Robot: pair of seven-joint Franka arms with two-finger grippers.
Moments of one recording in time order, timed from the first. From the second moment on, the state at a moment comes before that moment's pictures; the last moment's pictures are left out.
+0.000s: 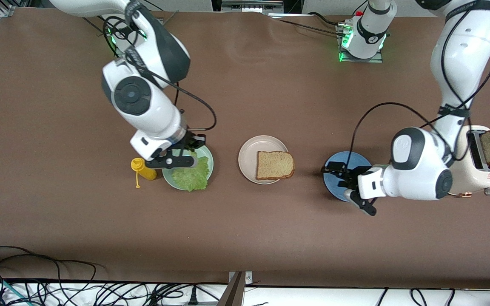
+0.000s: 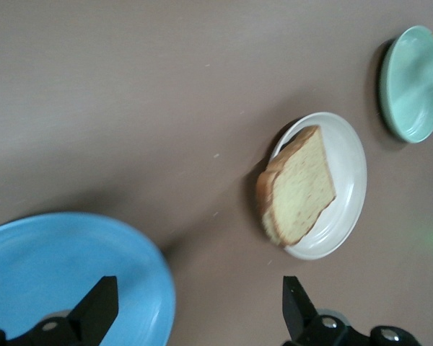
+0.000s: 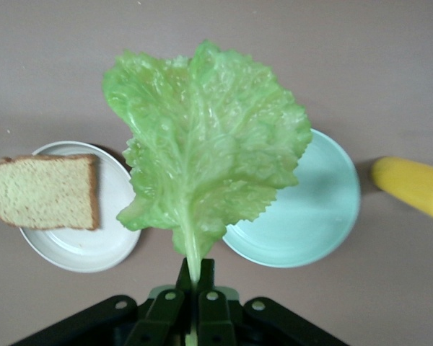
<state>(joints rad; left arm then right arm) 0.22 0.71 -0.46 -1.42 -0.17 1.89 0.40 0.30 0.59 0.35 -1.31 -0.11 1.90 0.65</state>
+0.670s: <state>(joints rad) 0.30 0.44 -0.41 -1.41 0.09 1.73 0.37 0.50 0.77 0.34 -1.31 -0.17 2.23 0.95</state>
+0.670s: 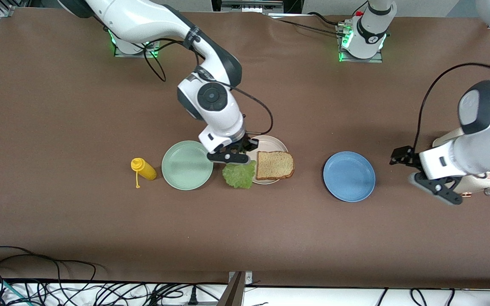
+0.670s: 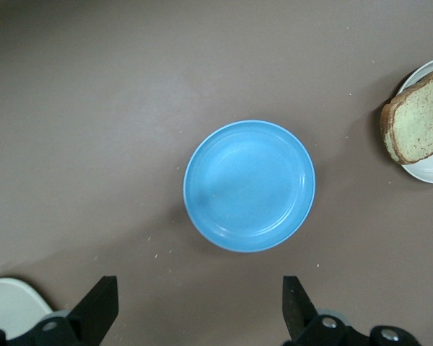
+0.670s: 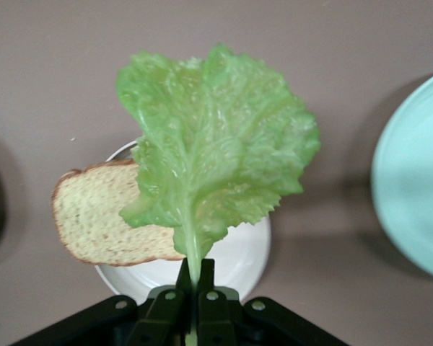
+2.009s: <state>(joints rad) -0.06 0.02 -0.04 -1.66 0.01 1.66 0.17 0.65 0.95 0.29 -1.26 -0.17 2.56 0.98</state>
